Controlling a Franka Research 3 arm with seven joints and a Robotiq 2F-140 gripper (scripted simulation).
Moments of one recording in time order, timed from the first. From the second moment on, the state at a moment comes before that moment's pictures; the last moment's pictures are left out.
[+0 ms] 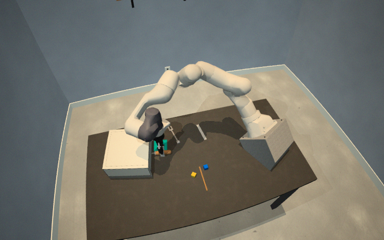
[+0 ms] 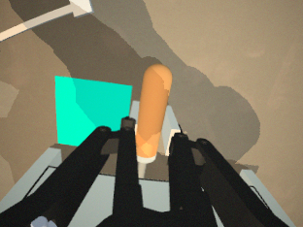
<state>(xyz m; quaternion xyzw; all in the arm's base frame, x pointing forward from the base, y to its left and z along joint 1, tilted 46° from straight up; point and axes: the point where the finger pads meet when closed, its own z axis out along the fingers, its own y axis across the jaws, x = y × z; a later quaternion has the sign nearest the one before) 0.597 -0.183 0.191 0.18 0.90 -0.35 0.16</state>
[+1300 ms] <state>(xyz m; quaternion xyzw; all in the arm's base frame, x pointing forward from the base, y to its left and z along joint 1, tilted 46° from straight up) 0.593 -0.192 0.198 0.17 0.91 -0.35 0.16</state>
